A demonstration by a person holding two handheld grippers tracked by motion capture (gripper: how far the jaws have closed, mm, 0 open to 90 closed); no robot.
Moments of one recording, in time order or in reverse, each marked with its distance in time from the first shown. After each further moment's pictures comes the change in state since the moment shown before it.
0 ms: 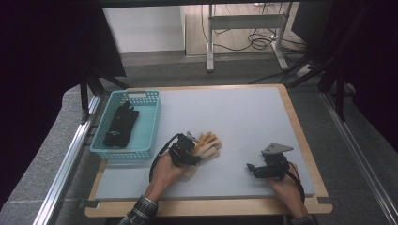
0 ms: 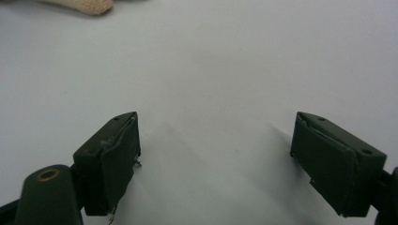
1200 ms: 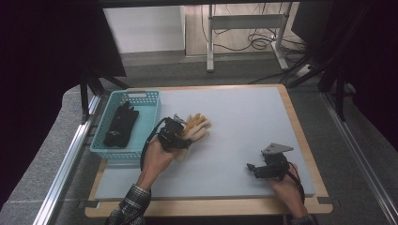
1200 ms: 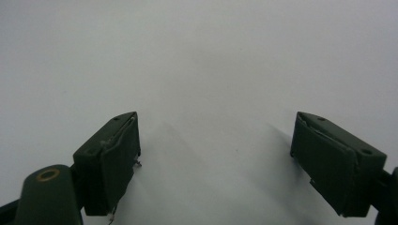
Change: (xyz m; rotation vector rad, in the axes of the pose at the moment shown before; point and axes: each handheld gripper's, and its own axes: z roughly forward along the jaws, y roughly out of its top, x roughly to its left) left arm 0.032 0.021 -0.052 -0.069 0.094 -0.077; right arm 0.000 0.000 0.000 0.000 -0.001 -0.001
